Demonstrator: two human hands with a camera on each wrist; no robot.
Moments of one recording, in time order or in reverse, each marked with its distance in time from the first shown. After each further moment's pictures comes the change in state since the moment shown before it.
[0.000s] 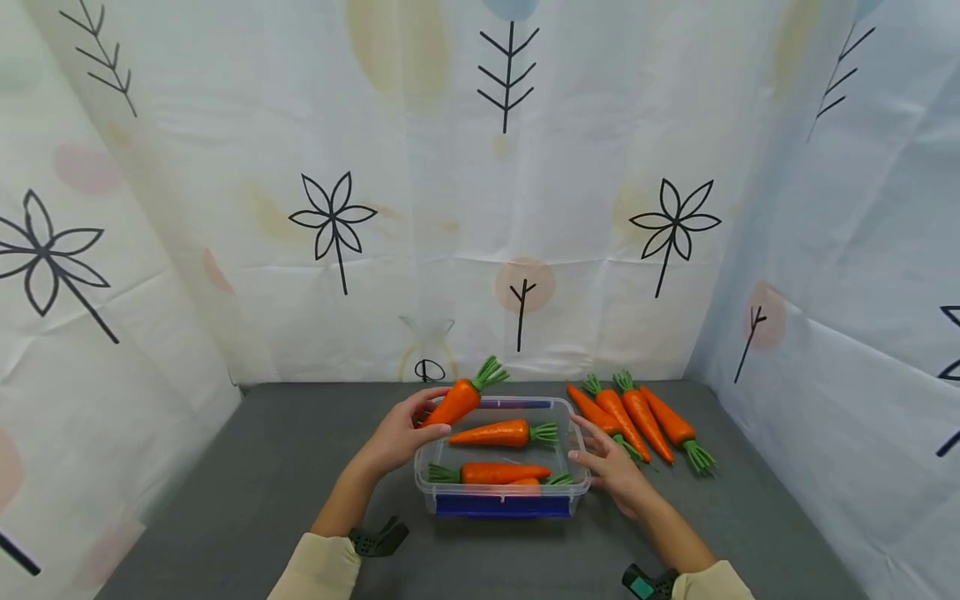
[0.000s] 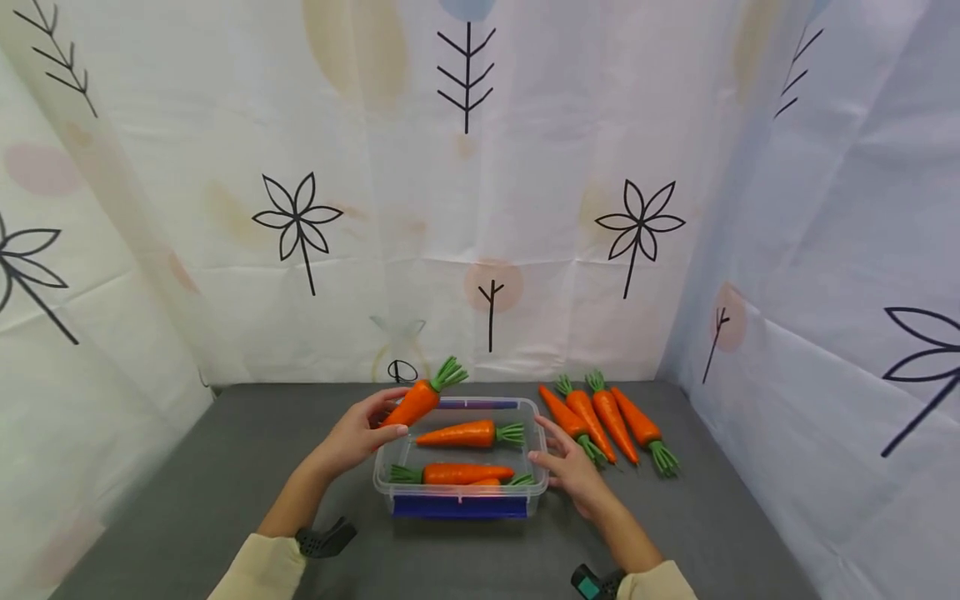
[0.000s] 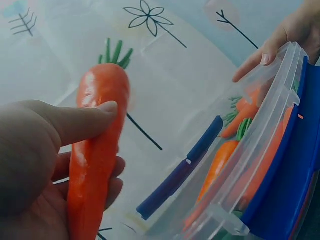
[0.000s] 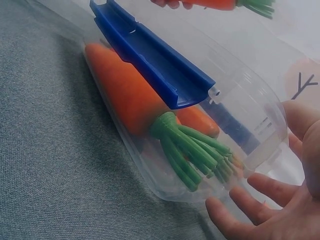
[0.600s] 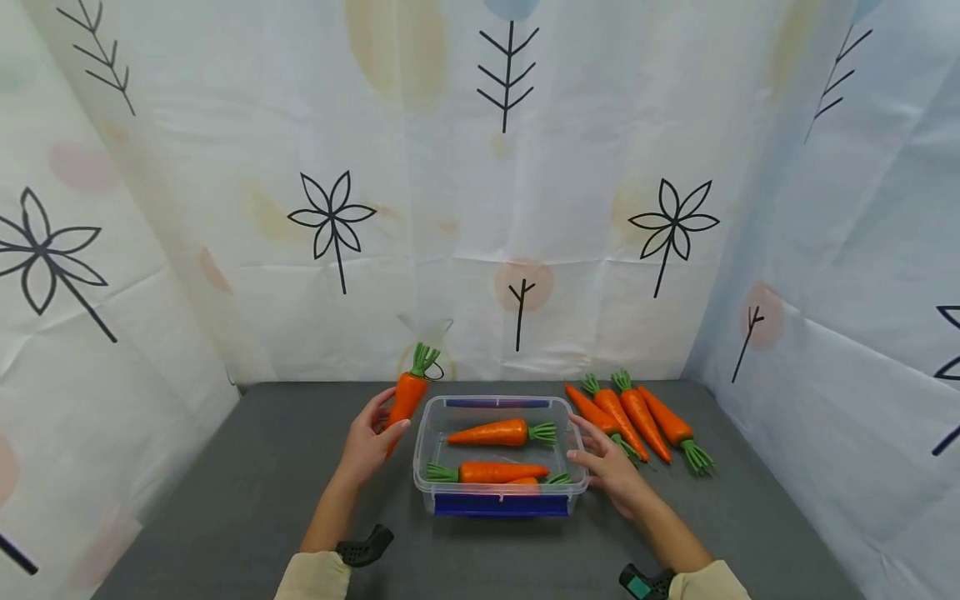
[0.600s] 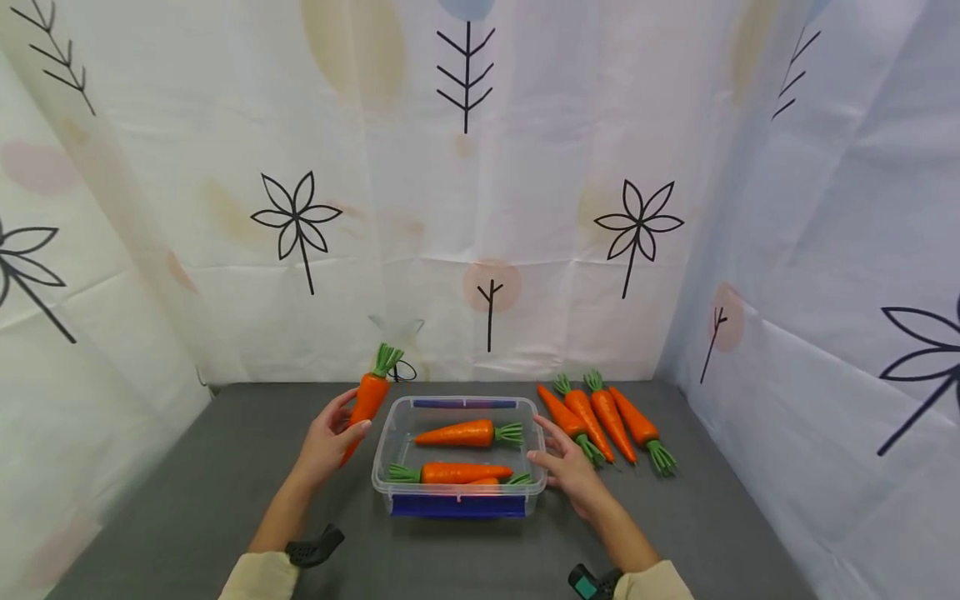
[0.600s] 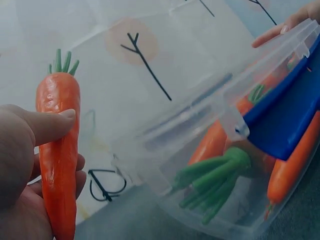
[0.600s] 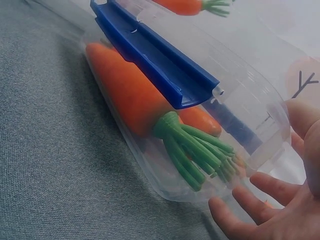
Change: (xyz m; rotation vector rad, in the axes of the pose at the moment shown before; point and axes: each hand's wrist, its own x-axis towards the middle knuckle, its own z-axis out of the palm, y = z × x) left_hand -0.017 -0.054 -0.010 -0.196 0.395 -0.089; right_hand 0.000 0.000 0.002 0.001 0.020 0.009
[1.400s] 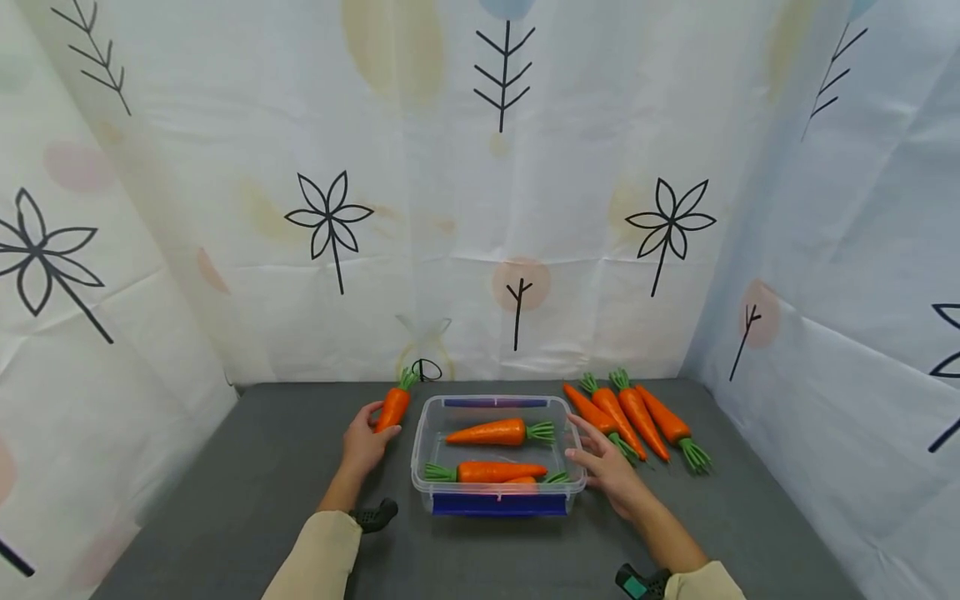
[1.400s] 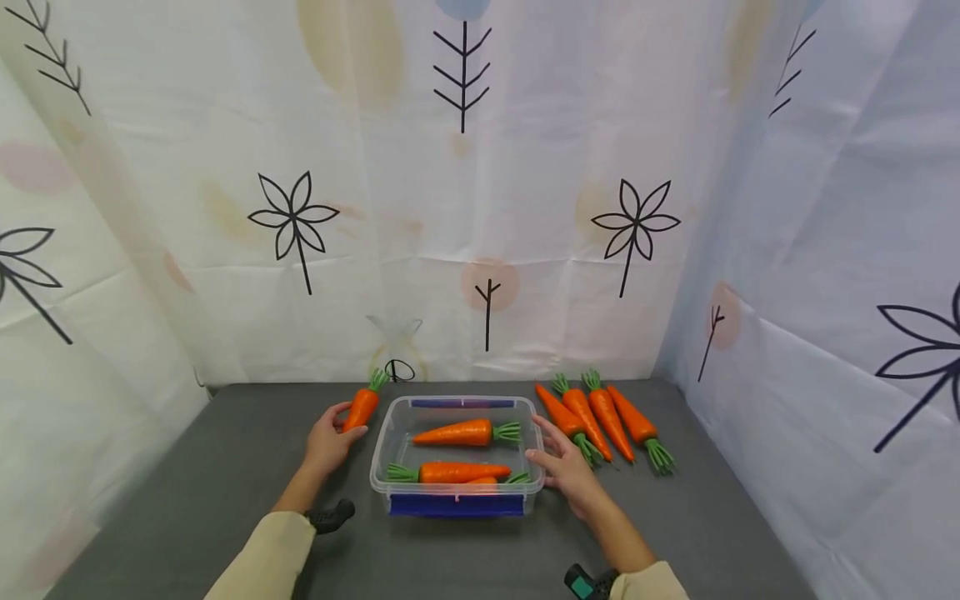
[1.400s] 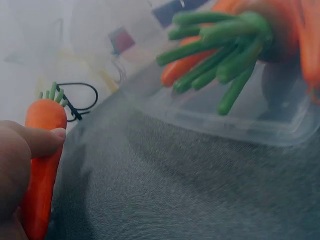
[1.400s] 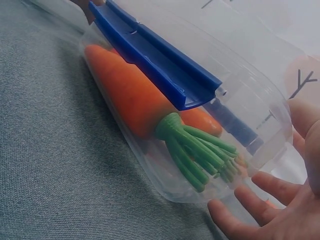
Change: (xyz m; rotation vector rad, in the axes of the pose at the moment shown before) left_hand 0.031 -0.064 -0.006 0.352 0.143 -0.166; right_hand 0.000 0.005 0.001 -0.003 0.027 0.008
